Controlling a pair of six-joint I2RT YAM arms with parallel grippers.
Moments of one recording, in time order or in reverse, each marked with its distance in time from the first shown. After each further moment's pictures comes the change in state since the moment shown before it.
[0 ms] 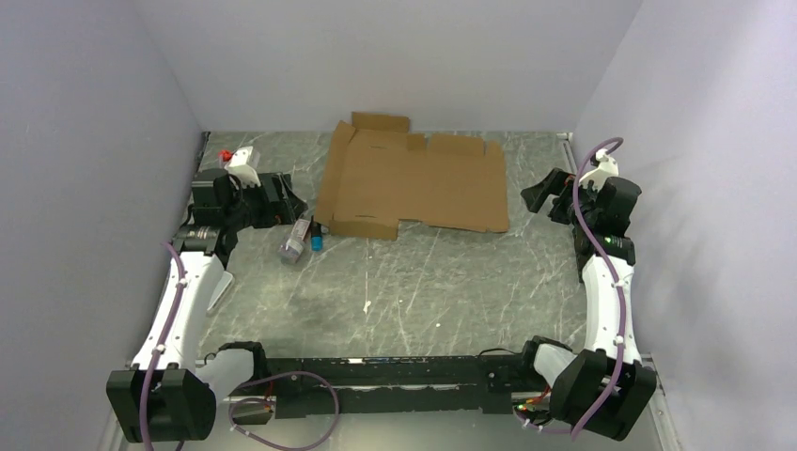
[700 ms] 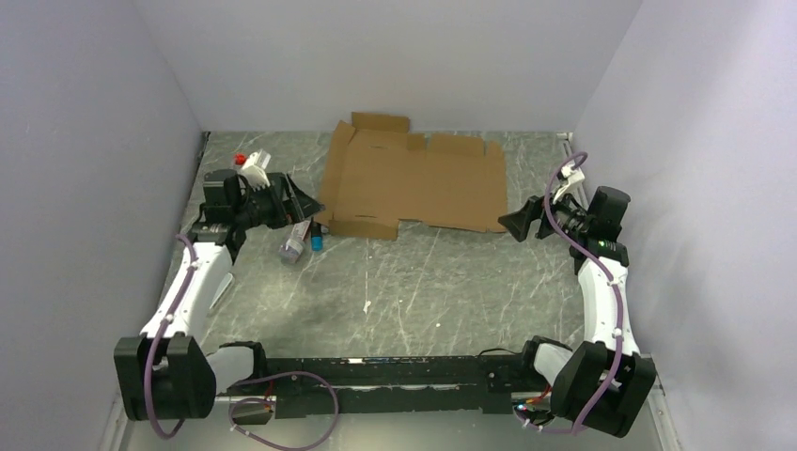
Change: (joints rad) left arm 0.000 0.087 -0.056 0.162 0.261 -0.147; right arm 0.000 0.019 -0.085 -0.008 -0.409 -0.359
